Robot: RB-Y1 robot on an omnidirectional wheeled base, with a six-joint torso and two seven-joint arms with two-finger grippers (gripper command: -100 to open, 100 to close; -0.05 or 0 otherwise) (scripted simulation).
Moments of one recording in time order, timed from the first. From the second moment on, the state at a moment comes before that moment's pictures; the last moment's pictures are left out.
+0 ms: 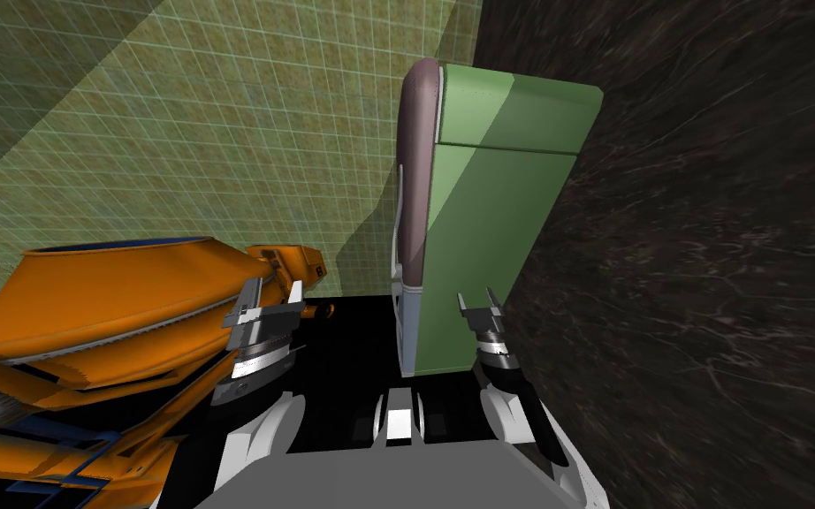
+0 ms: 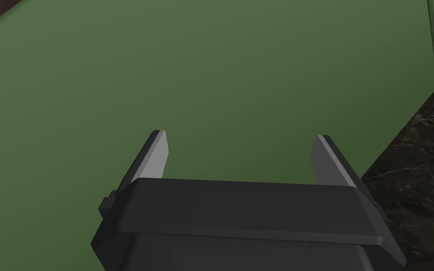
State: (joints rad) left arm 0.54 -0.05 0.01 -2.36 0.11 -0.58 0.07; right arm 0.45 -0.21 0.06 -2.09 -0.22 -0.54 -0.59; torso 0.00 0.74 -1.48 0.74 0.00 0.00
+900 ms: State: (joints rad) left arm 0.54 -0.05 0.01 -2.36 0.11 -0.58 0.07; right arm 0.44 -0.22 0.10 -2.04 -0.26 -0.55 -0.83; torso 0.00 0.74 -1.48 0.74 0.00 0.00
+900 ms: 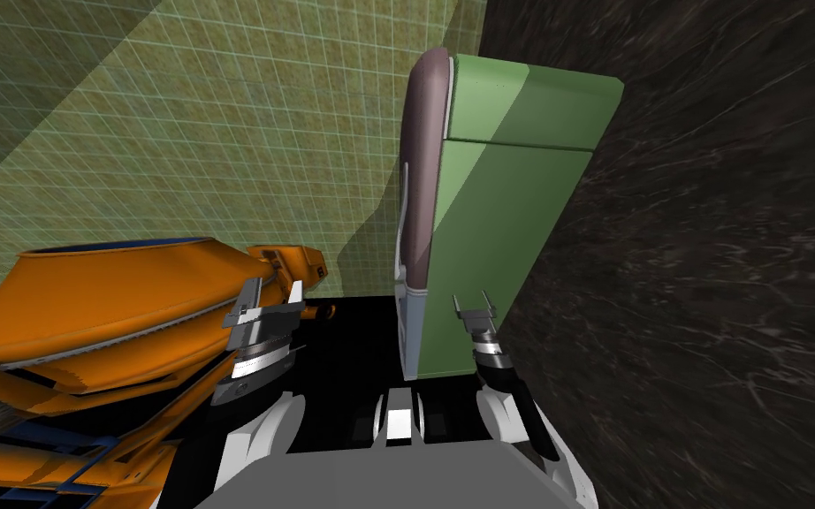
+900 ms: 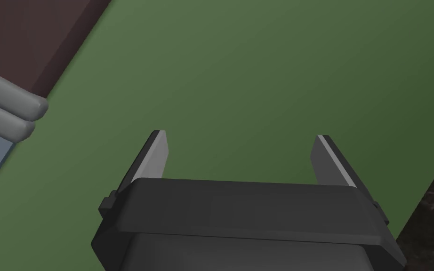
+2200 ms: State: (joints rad) left arm 0.54 -0.05 0.01 -2.36 0.11 -0.58 0.07; right arm 0.42 -0.23 0.15 -1.98 -0.34 -0.54 -1.18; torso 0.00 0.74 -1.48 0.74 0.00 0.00
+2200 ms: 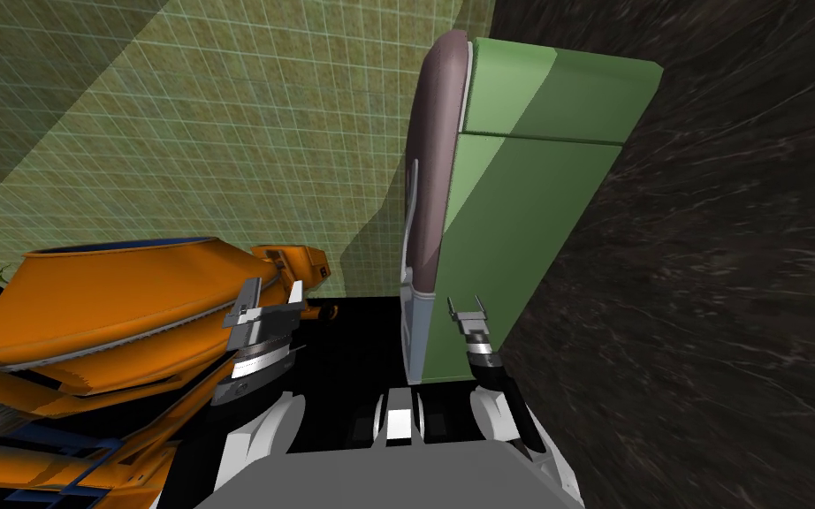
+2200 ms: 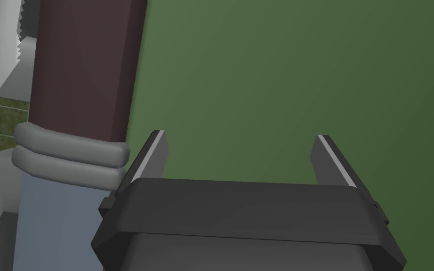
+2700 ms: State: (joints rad) left arm 0.54 -0.05 0.01 -2.36 0.11 -0.58 0.07; right arm 0.40 -0.22 0.18 -1.95 -0.37 -0.53 -1.32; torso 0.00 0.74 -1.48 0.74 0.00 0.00
